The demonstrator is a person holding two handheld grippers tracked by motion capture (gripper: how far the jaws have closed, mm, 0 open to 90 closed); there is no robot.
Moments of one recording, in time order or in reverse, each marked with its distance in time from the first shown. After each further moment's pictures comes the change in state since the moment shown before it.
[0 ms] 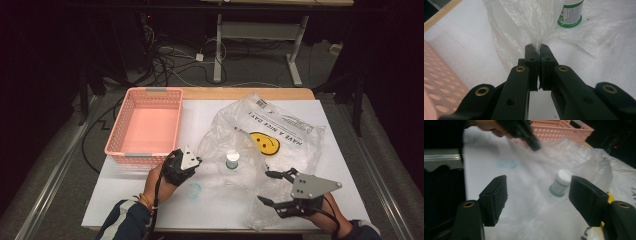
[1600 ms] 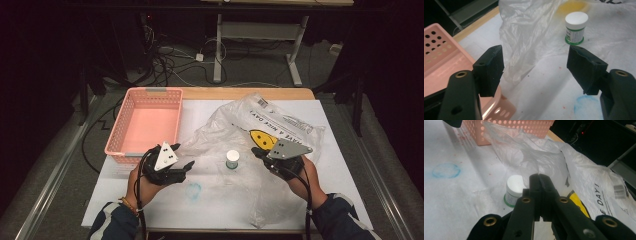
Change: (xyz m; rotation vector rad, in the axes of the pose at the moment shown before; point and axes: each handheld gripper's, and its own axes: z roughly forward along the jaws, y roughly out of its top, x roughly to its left) left arm 0.018 -0.011 -0.047 -0.147 0.032 -0.050; right arm -0.057 0.026 0.053 0.104 -0.240 0.048
